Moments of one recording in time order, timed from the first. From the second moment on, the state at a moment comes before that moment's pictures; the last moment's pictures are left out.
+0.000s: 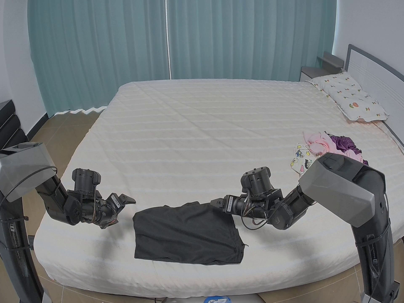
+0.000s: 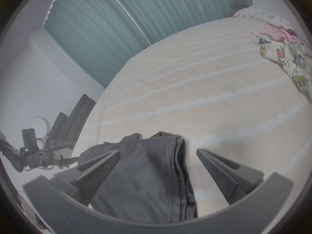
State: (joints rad) left arm -0.04 2.22 -0.78 -0.62 -0.26 -0.80; right arm 0.53 2.53 -1.29 -0.59 0.04 0.58
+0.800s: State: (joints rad) left arm -0.04 2.22 -0.78 -0.62 -0.26 -0.80; right arm 0.51 2.65 -1.46 -0.62 -0.06 0.69
